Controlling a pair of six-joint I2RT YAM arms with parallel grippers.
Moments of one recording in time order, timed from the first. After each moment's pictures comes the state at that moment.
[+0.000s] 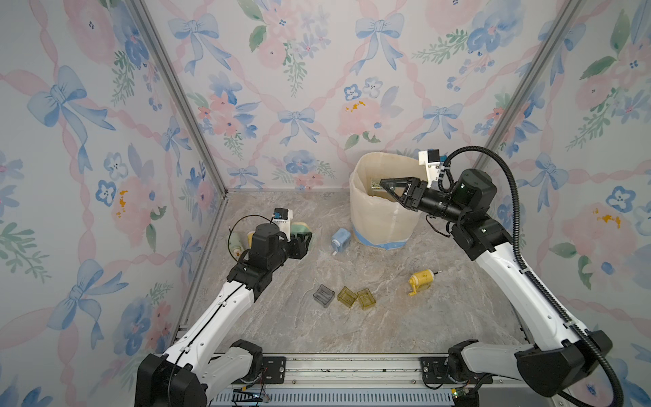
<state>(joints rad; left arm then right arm) -0.34 1.05 0.79 -0.16 0.12 -0.31 0.36 1.31 1.41 -0.10 -0.67 0.88</state>
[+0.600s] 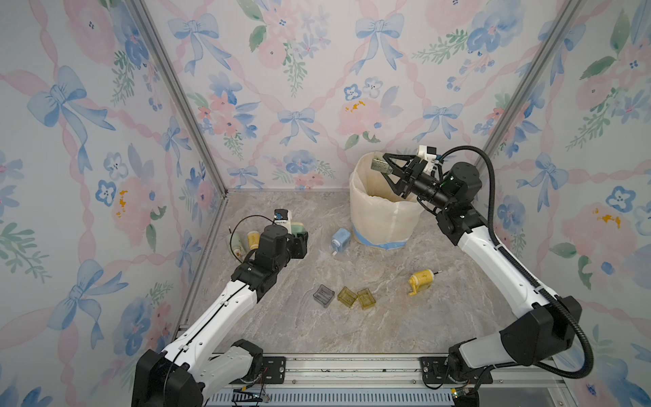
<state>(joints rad) -0.43 1.07 0.82 -0.21 -0.14 -0.34 0.31 1.49 1.42 0.27 -0.58 1.51</state>
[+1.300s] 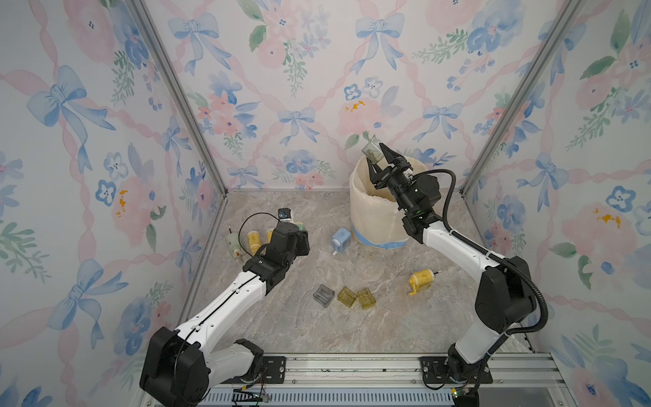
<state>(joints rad) -0.47 1.19 0.85 -0.21 -0.29 -0.40 0.45 1.72 1.39 0.74 -0.11 2.08</state>
